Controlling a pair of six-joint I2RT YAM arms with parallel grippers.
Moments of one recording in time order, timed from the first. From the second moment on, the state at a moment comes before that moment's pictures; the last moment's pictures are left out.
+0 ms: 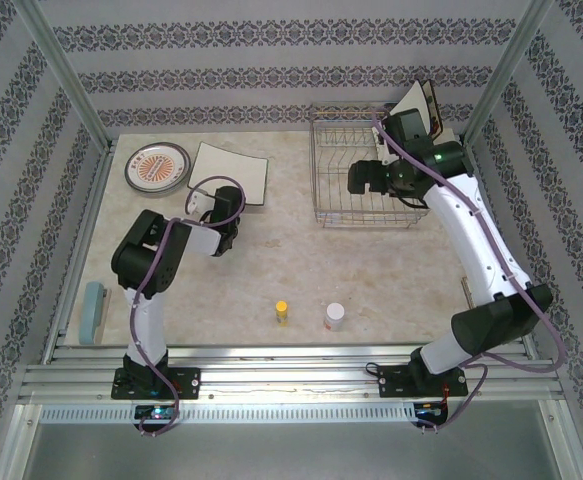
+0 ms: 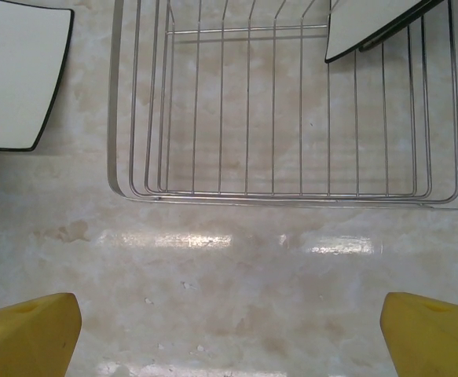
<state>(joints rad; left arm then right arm) -0.35 2.05 1.02 0.57 -0.52 -1.47 0.31 1.55 1.77 -1.22 0.05 0.34</state>
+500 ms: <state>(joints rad) -0.35 2.13 1.09 0.58 -0.54 -1.58 0.31 1.58 1.80 -1.22 0.04 0.34</state>
